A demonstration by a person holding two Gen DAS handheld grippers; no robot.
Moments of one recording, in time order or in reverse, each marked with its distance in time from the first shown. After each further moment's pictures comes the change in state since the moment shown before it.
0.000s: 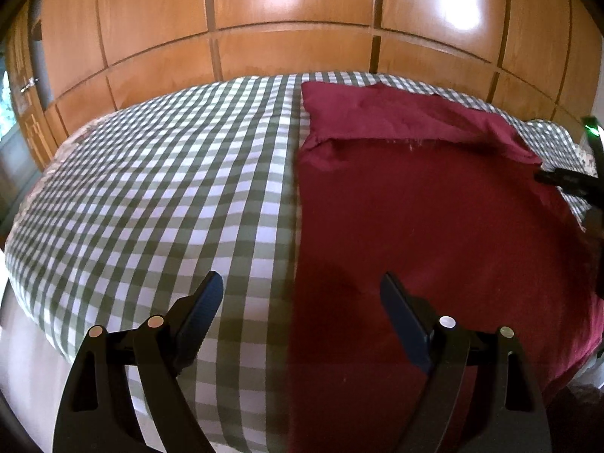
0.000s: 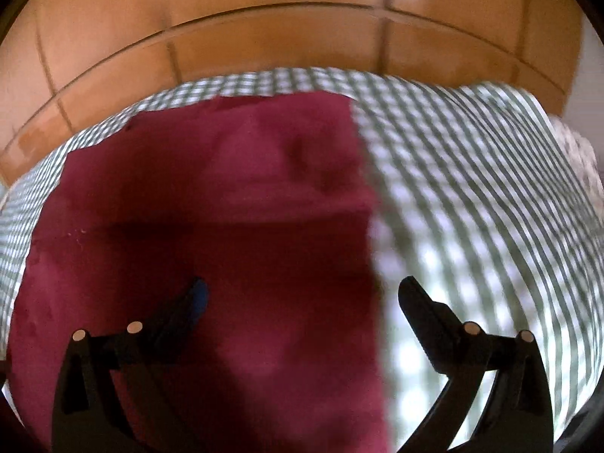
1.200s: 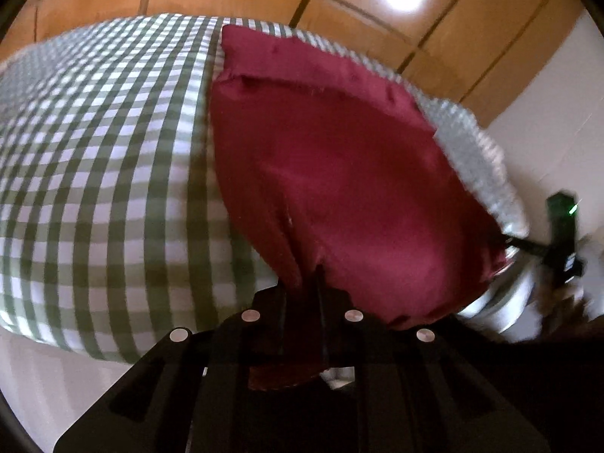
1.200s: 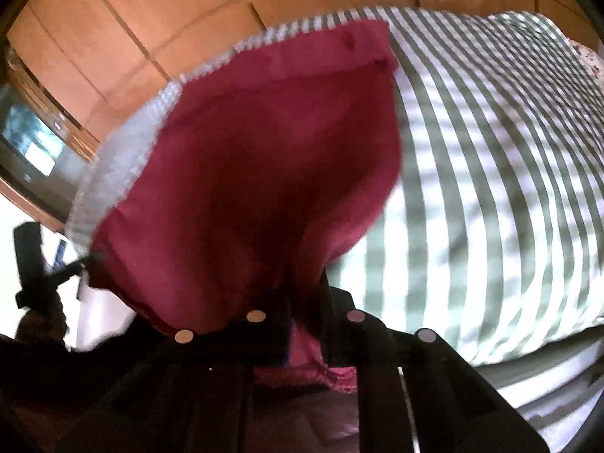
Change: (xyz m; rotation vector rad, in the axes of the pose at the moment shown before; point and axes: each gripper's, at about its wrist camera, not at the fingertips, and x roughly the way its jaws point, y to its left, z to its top) left arm -0.030 0.023 -0.023 -0.082 0.207 -0.525; right arm -0.128 -0.007 -0.097 -0.009 0.158 0.411
